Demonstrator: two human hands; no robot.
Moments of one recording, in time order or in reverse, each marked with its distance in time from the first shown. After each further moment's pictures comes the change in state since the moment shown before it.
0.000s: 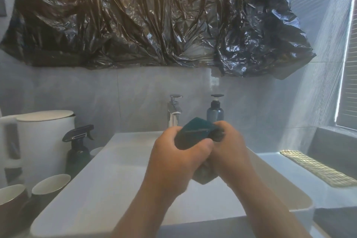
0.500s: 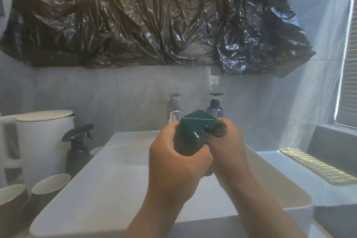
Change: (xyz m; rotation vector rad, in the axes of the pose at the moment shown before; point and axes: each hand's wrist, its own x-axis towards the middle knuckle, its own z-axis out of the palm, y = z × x) left_hand -0.010 0.004 0.010 -0.053 0.173 0.200; right_hand -0.003 -0.005 0.008 0.302 0.061 0.049
